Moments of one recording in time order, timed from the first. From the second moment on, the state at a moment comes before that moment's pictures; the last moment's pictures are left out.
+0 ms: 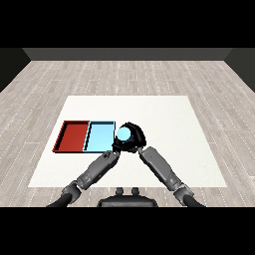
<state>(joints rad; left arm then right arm) -0.57 0.03 -0.65 -0.98 0.49 0.58 -0.38 -0.54 -0.02 0.47 -1.25 -0.26 -0.36 -0.28</state>
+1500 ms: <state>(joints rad) -0.57 0.00 -0.60 -0.97 0.41 0.67 -0.35 -0.51 -0.02 0.36 -1.30 -0.18 -0.34 -0.21</state>
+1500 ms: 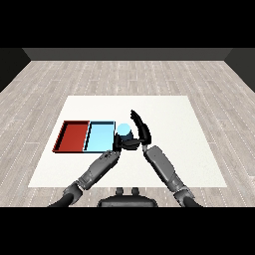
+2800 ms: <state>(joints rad) -0.72 0.24 -0.30 -0.65 0.36 0.55 -0.27 -0.23 -0.16 0.00 -1.62 -0.43 -0.15 -0.27</state>
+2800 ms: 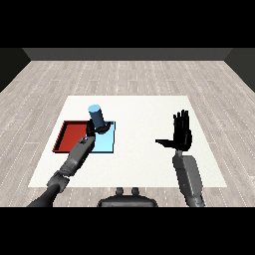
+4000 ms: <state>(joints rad) -0.83 0.18 -0.28 -0.05 0.24 0.46 -0.13 -0.27 -0.16 -0.05 -1.48 -0.44 -0.09 -0.32</state>
